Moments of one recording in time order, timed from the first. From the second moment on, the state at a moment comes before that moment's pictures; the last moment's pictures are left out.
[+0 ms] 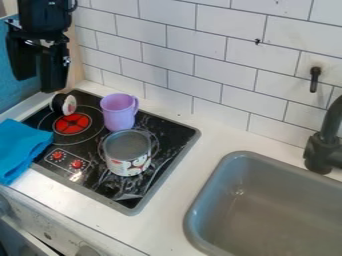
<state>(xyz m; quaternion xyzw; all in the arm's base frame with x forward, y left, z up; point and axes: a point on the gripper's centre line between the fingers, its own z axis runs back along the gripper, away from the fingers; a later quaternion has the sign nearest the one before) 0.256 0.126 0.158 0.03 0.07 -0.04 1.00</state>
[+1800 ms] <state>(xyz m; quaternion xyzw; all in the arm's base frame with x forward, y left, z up) 0.354 0.112 0.093 0.02 0.01 0.04 1.00</state>
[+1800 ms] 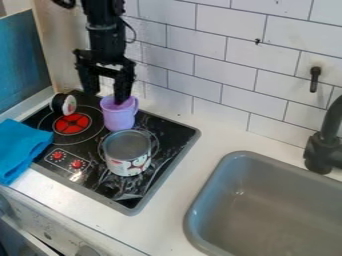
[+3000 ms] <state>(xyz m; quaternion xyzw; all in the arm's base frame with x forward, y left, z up) 0.361 0.116 0.065 0.01 0.04 0.04 1.00</state>
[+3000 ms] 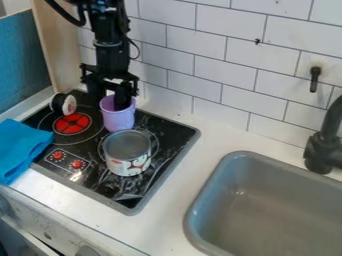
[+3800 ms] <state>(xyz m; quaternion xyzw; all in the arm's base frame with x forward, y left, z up) 0.354 0.125 0.088 0.00 0.01 0.05 1.00</state>
